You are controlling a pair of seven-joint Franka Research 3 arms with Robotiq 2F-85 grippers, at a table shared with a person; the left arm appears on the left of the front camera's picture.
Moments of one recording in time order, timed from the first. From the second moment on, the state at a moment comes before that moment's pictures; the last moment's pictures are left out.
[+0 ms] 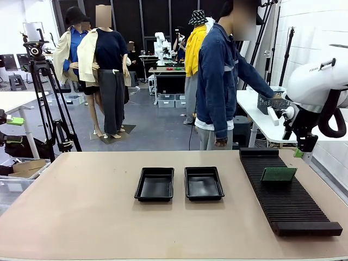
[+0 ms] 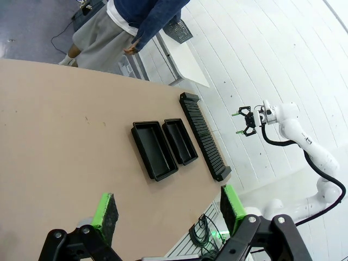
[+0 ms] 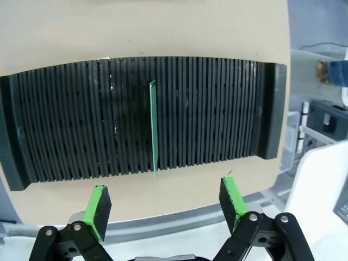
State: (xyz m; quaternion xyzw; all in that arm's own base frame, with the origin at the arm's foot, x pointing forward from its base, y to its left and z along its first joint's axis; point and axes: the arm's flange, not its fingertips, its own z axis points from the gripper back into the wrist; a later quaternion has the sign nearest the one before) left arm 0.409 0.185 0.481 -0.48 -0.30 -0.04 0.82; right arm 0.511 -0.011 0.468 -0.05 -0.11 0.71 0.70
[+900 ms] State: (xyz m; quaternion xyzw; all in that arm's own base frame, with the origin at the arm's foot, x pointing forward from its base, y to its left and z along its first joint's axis) left arm 0.409 0.185 0.481 -0.48 -0.30 -0.04 0.82; right arm 0.525 -0.005 0.397 0.00 -0.10 0.70 0.71
